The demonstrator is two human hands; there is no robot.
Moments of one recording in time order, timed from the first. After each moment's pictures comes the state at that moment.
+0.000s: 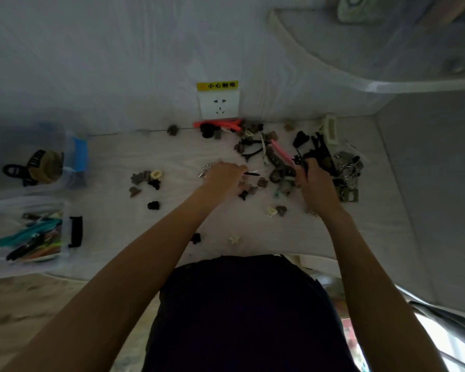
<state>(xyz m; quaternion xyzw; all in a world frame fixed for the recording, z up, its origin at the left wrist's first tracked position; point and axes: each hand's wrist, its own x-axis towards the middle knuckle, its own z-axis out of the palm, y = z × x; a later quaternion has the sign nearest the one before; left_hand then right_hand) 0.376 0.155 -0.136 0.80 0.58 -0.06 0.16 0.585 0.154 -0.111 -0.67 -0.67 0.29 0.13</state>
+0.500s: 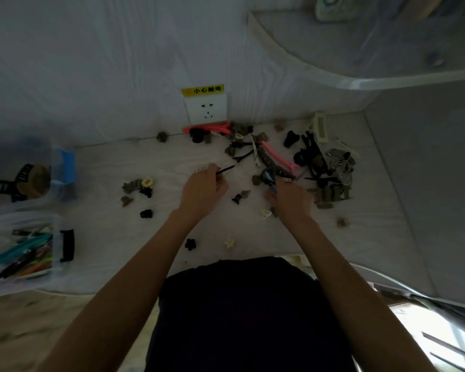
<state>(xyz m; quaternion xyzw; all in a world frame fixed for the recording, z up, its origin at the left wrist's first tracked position) 0.358 0.123 -0.134 0.68 0.67 0.16 0.23 0.560 0.129 -0.135 -0.67 -0.73 0.14 -0.05</state>
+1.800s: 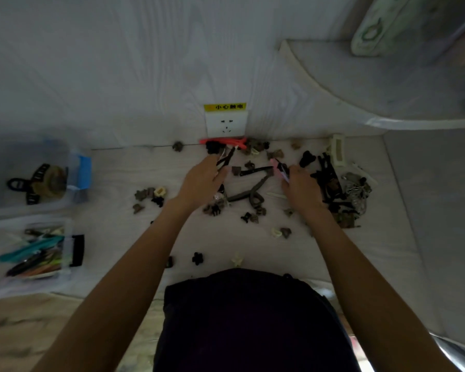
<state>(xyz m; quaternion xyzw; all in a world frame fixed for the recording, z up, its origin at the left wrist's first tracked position) 0.327 0.165 -0.116 0.64 0.69 0.18 0.29 0.551 0.202 -0.137 -0.66 -0.73 0.20 0.00</state>
